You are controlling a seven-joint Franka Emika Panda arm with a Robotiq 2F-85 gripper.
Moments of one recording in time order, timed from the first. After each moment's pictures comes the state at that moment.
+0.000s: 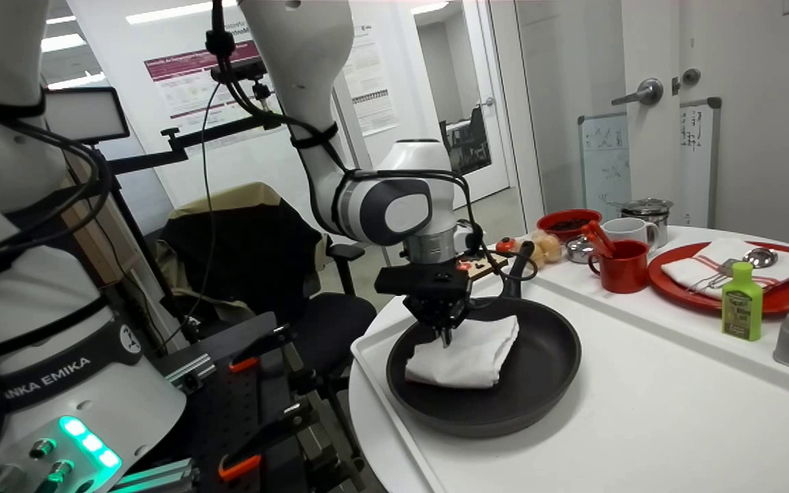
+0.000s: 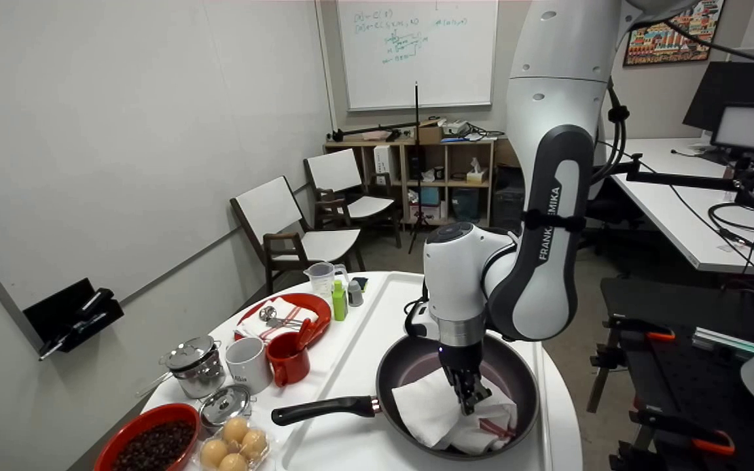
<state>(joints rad) -0.21 0.71 0.19 -2.33 -0.33 2.92 -0.50</state>
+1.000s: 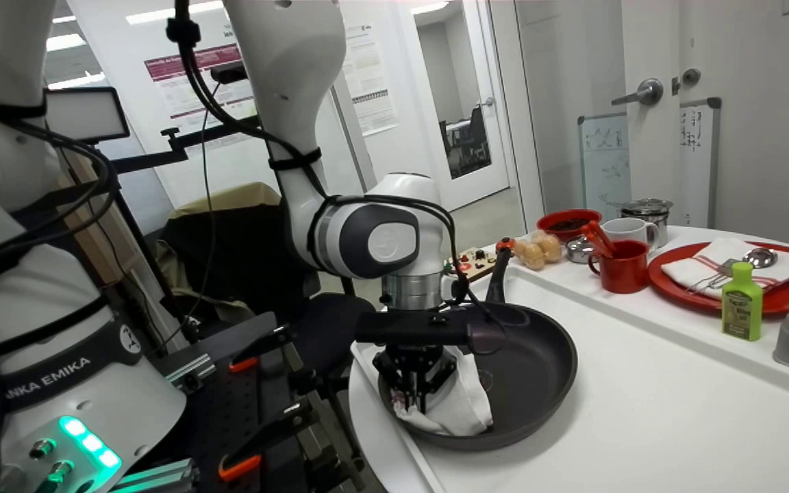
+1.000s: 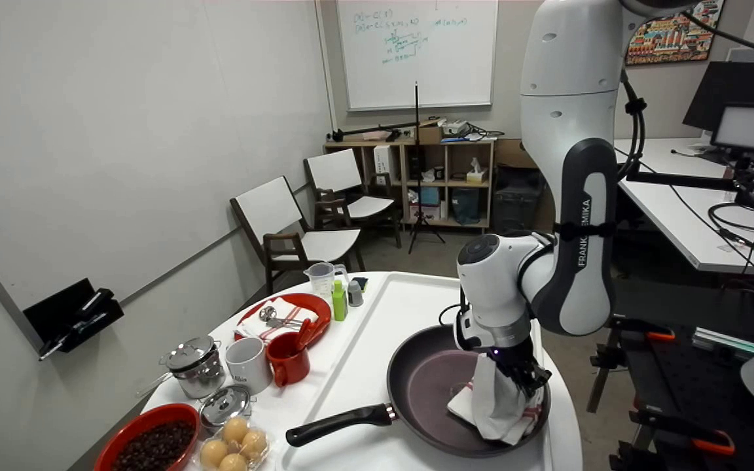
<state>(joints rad) -0.13 0.71 -0.01 -2.43 -0.50 2.84 -0.67</state>
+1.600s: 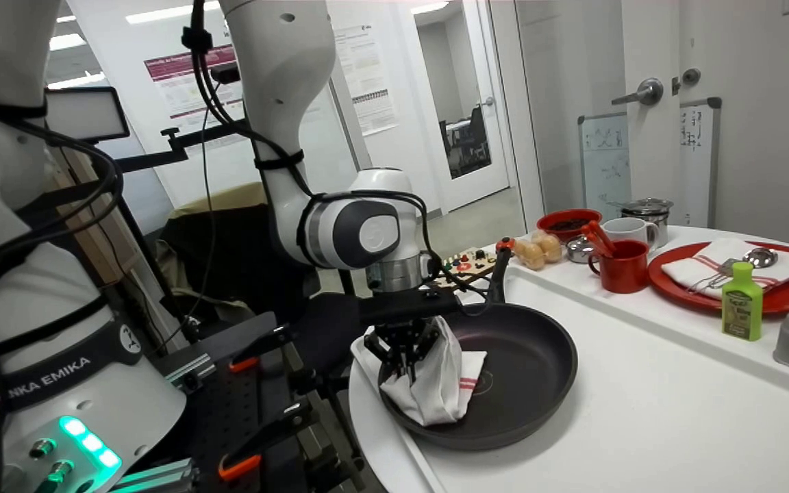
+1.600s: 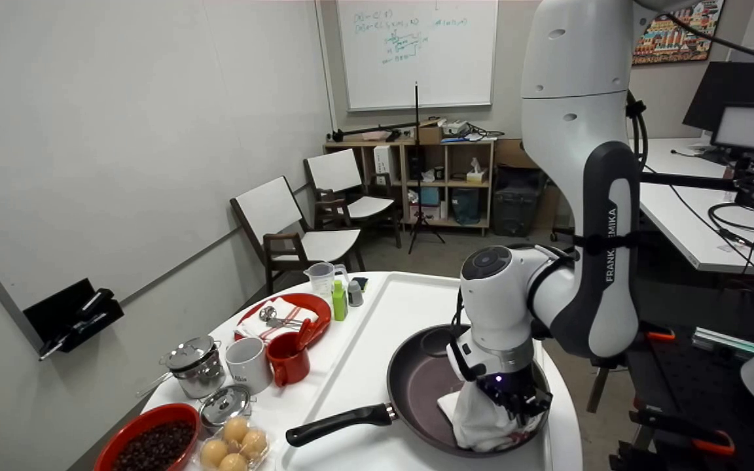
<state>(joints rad) -0.05 0.70 0.03 -2.46 -0.54 2.95 -0.77</state>
